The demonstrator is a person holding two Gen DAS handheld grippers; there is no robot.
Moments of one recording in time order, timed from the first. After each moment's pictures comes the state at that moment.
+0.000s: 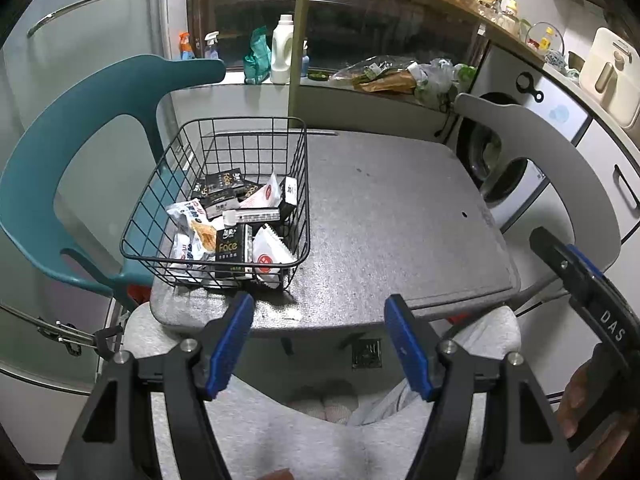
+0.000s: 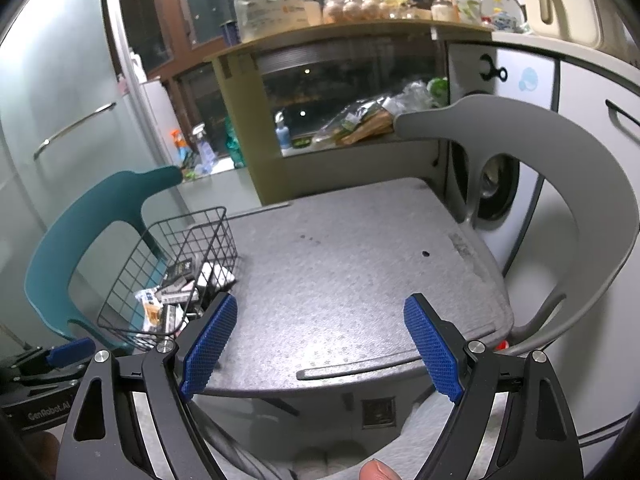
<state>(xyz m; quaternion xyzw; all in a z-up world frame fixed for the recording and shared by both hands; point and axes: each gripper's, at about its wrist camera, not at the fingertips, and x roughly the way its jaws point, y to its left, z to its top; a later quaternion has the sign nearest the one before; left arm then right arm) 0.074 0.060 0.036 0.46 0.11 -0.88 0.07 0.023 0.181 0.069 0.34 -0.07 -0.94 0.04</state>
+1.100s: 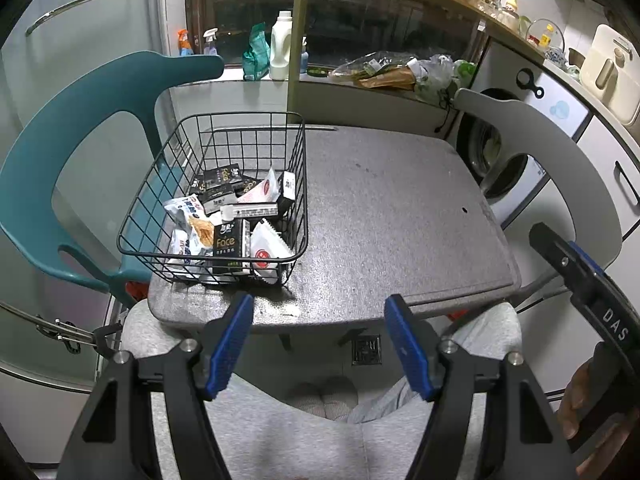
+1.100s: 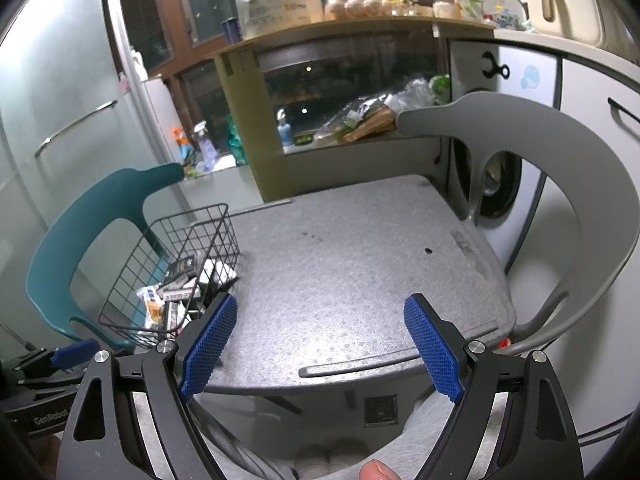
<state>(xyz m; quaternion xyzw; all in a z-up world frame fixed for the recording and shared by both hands) 0.073 0.056 0.033 0.46 0.10 -0.88 0.07 0.023 0.177 0.068 0.35 -0.07 -0.93 0.05</state>
